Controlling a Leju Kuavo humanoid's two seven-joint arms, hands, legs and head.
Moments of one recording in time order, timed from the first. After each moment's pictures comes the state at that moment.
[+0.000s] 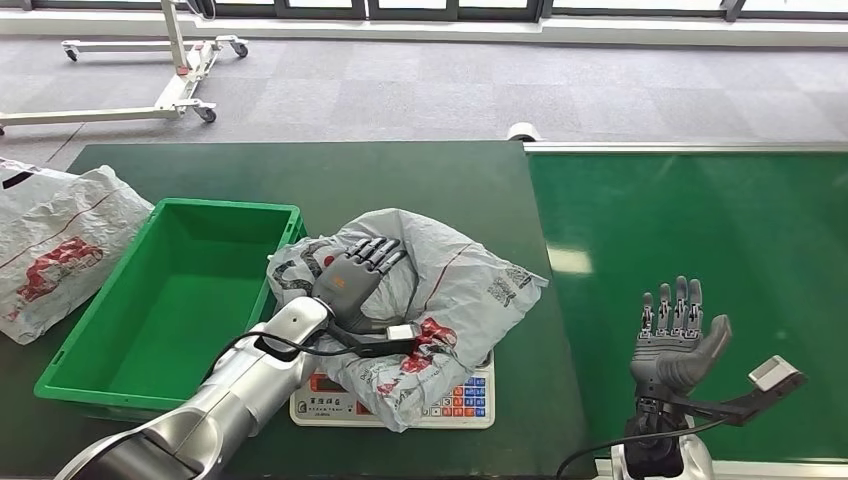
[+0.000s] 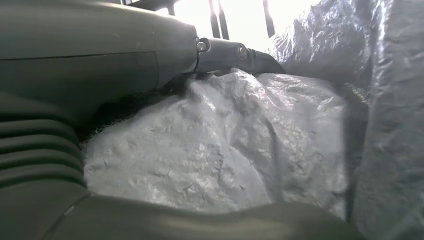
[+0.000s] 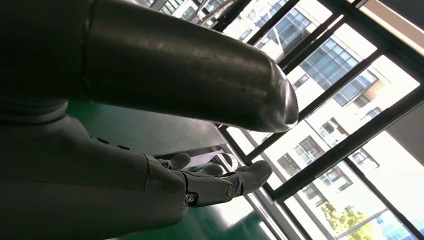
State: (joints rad) left arm -0.66 -0.09 -0.50 -0.39 -1.30 0.28 -0.34; right arm -0.04 0.09 -0.19 -1.42 -0.52 0.24 -0.42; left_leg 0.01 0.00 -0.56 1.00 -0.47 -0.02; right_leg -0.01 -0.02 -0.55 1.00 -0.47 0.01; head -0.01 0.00
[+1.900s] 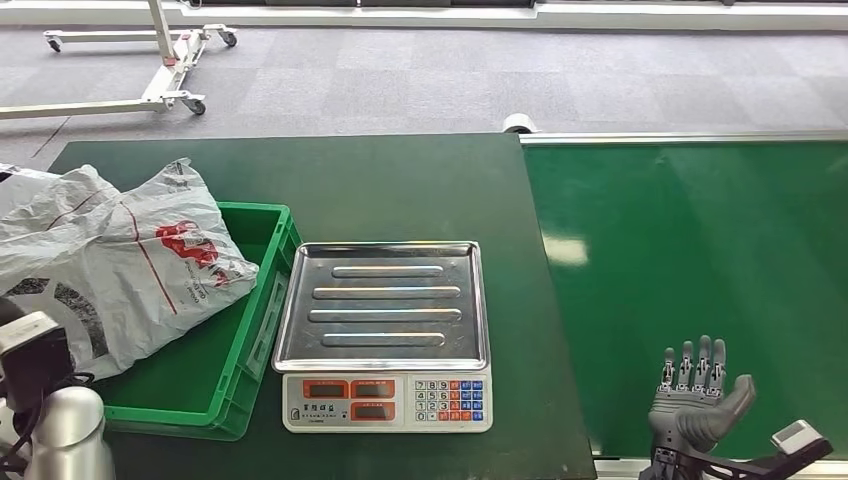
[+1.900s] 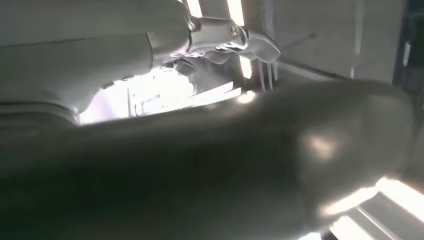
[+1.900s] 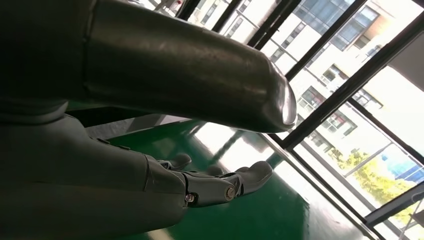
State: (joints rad) left arm -0.07 -0.02 0.33 -1.65 -0.40 0.64 -0.70; right arm 0.09 0.17 -0.35 -1.46 -0.51 0.25 -0.40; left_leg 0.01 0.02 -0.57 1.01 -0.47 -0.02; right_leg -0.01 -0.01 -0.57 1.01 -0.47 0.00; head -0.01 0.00
